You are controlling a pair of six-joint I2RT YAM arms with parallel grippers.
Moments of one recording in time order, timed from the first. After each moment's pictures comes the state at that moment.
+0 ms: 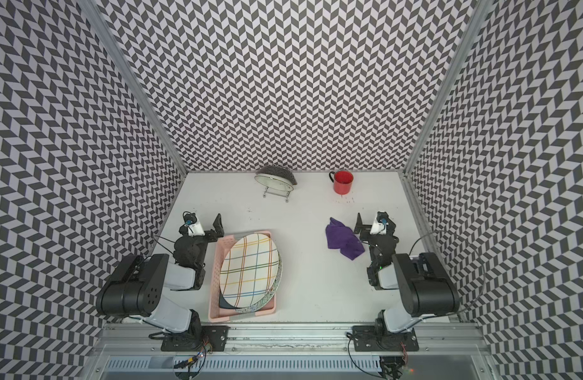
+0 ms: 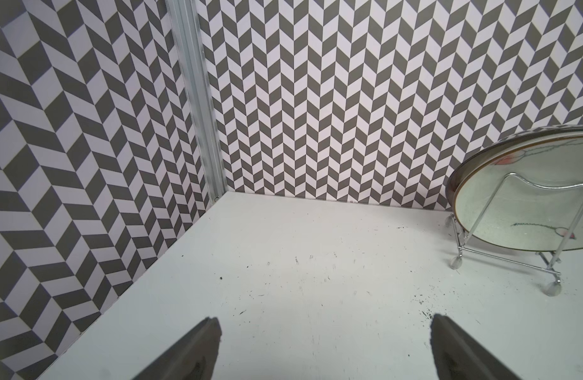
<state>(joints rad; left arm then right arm) 0.03 1.56 0.23 1.29 -0.04 -0.04 0.04 1.57 0.23 1.31 0.07 0.04</state>
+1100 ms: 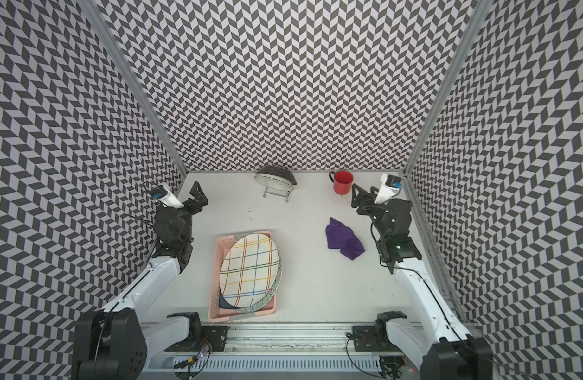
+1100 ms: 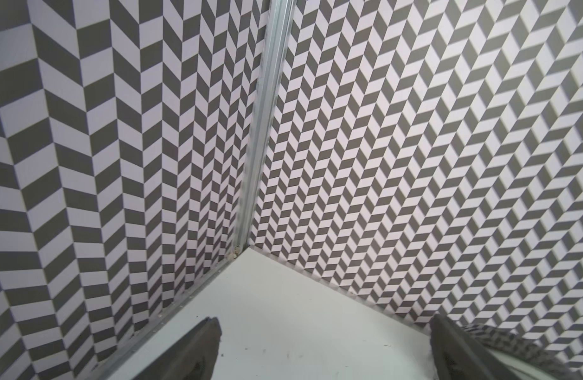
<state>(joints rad) 0.01 1.12 0.66 0.49 -0.22 -0.35 0.20 1.03 0.81 0.08 -0.18 0.45</state>
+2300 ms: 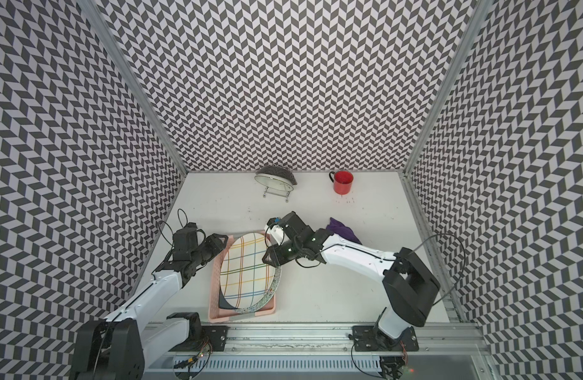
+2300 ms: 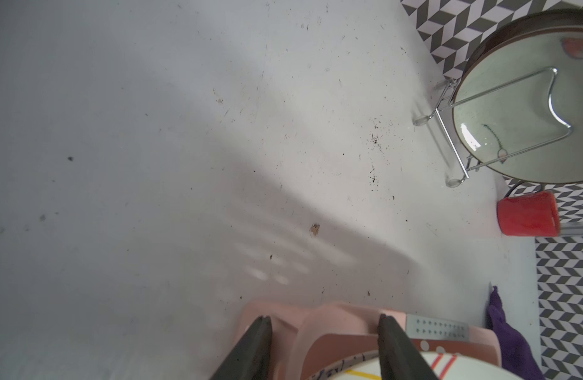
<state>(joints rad) 0.00 1.06 0.41 -0.04 0.24 -0.72 0.89 1.62 1.12 -0.33 -0.46 0.48</state>
